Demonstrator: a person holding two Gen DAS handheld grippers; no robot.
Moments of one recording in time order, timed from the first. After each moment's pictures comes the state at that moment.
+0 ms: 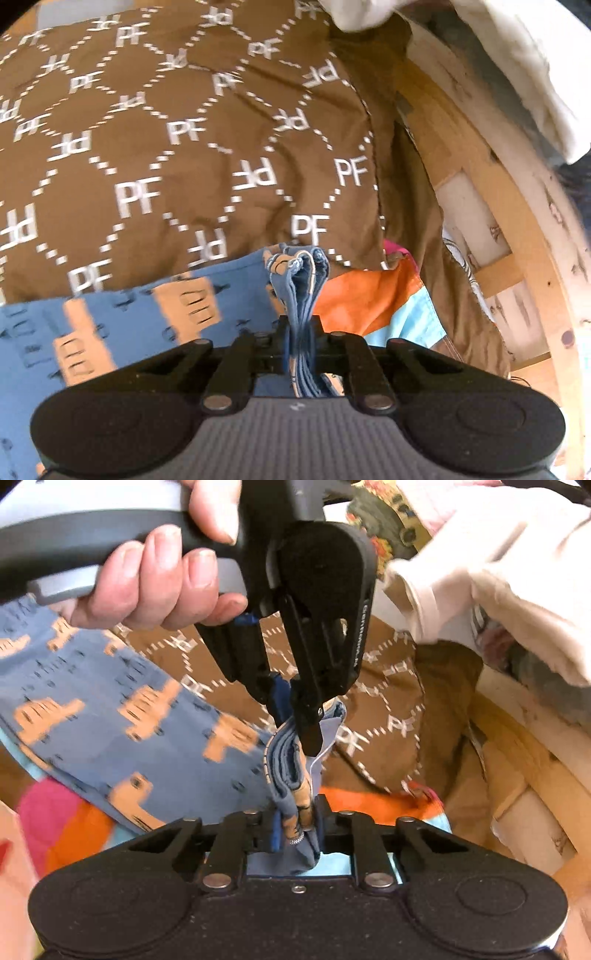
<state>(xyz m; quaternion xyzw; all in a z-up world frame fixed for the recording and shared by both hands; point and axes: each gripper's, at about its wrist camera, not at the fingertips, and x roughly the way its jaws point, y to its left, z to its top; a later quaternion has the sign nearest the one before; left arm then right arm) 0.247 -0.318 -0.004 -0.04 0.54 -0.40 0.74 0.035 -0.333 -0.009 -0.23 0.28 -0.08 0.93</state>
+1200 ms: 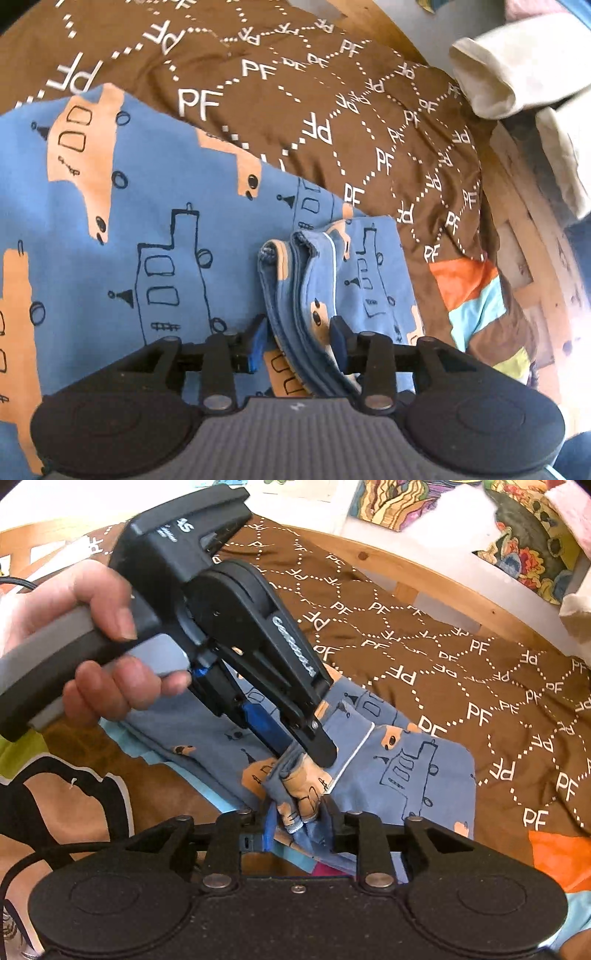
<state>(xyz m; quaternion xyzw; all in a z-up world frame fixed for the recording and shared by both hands) 0.254 -0.110 -0.078 -0.17 0.53 -0.34 0.76 0.060 -0.200 -0.032 -0.18 0.33 0.11 0.92</state>
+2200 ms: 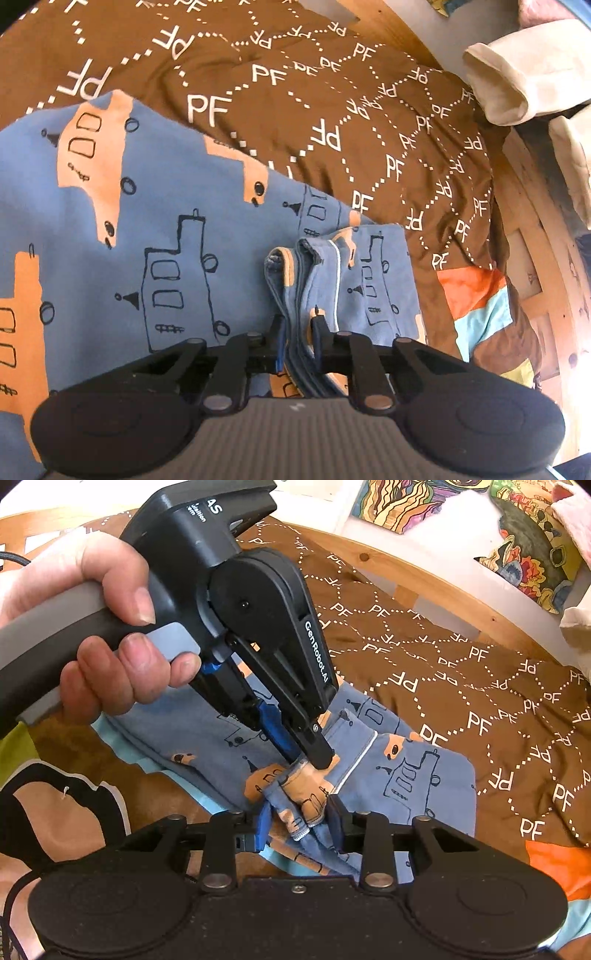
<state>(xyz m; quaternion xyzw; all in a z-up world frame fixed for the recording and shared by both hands) 0.255 -0.111 -0.072 -0.16 0.53 -0.32 0.77 0.061 -0.195 -0.033 -0.19 0.33 0.11 0.92</state>
